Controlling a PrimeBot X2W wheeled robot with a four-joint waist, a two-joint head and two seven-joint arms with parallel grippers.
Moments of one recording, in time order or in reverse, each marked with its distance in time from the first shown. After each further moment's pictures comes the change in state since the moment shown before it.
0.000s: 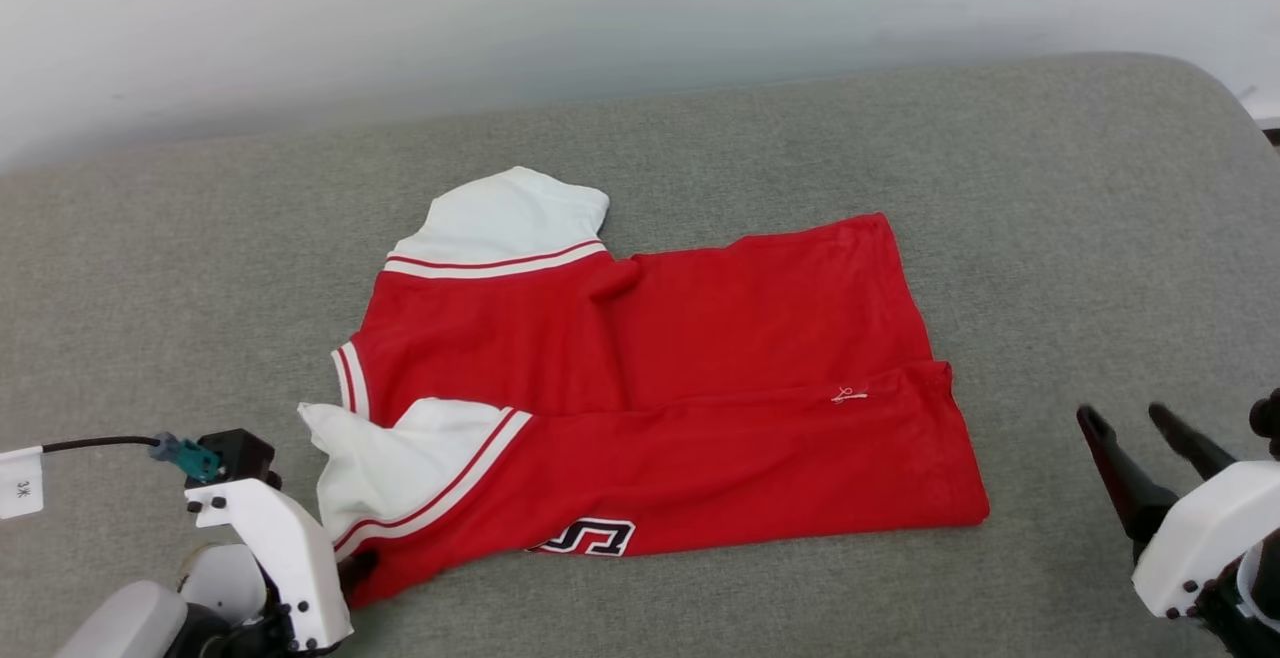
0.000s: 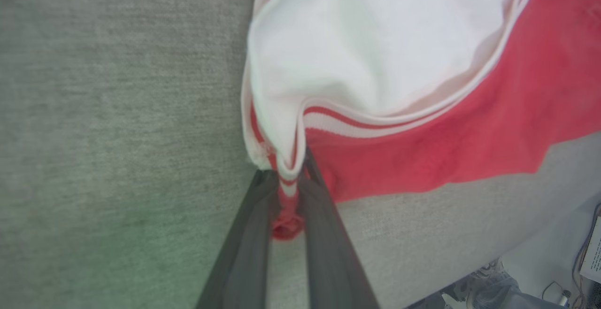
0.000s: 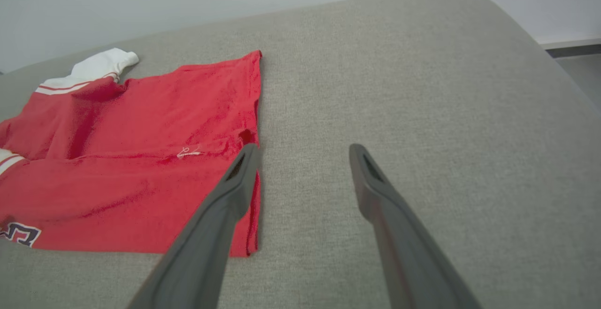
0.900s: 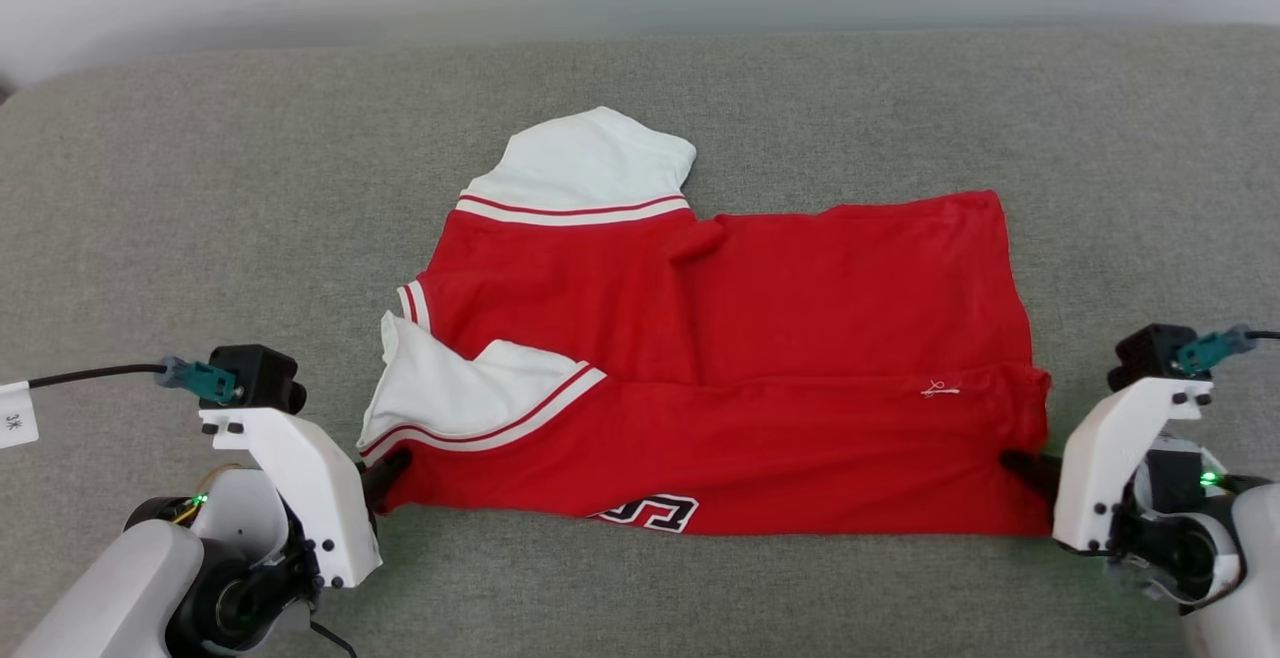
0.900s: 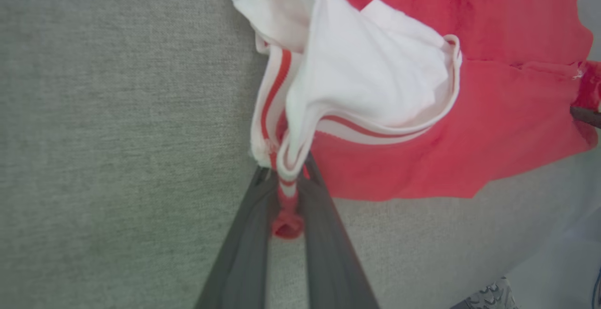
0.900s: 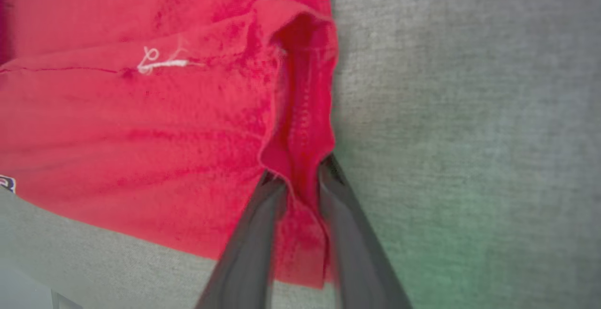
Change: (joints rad) left arm -0.066 0.013 0.019 -0.185 0.057 0.033 -0.043; right arm -0.271 0.006 0.129 0.416 0.124 -0.001 0.399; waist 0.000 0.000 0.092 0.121
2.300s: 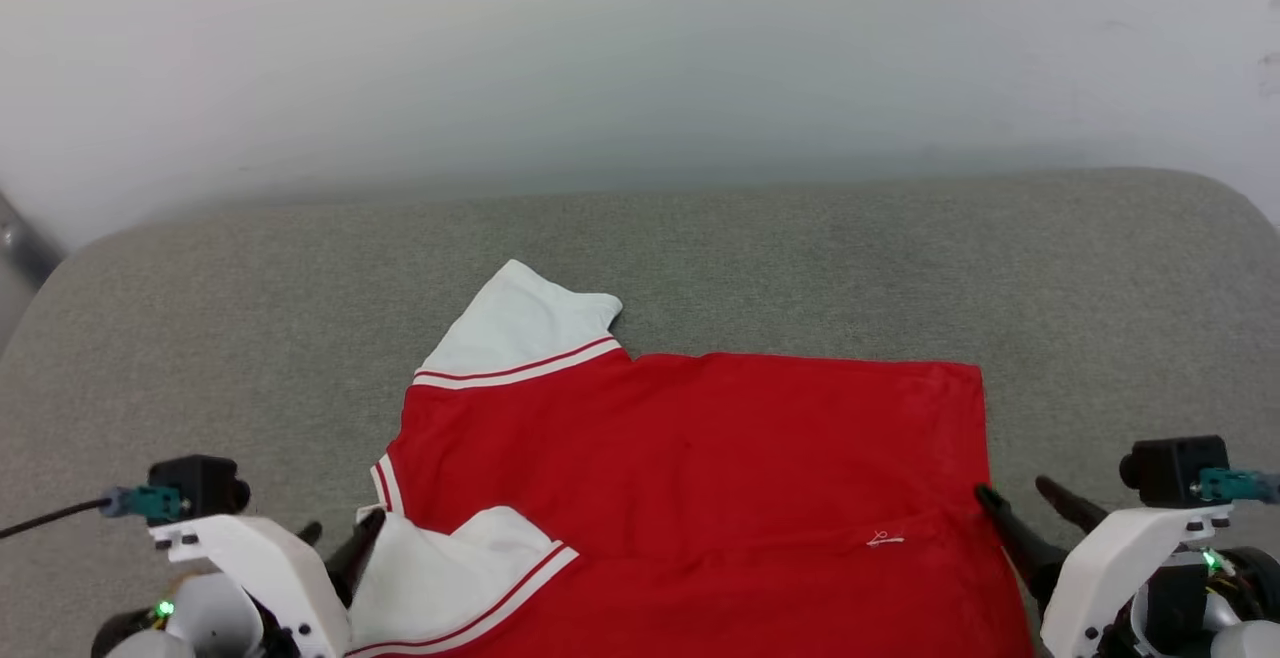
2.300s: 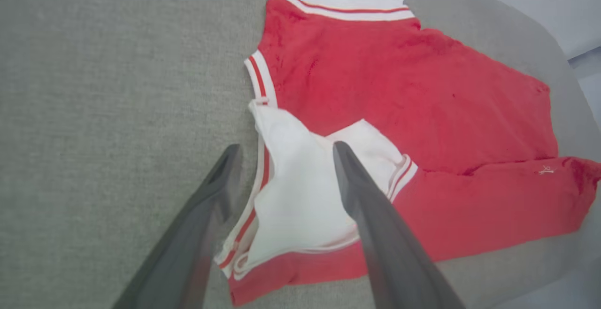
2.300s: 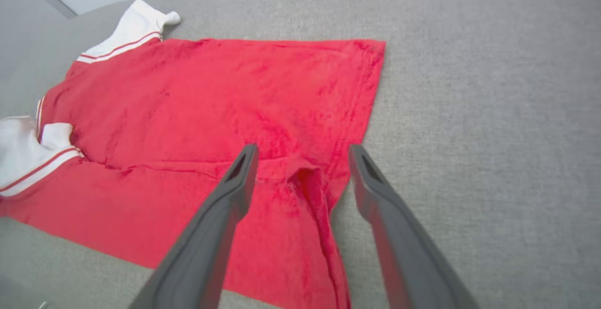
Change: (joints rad) left arm 0.224 -0.024 0.054 0.008 -0.014 0.063 -0.200; right arm 0.261 -0.032 0.073 -0.223 -0.044 0.000 -0.364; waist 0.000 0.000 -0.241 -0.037
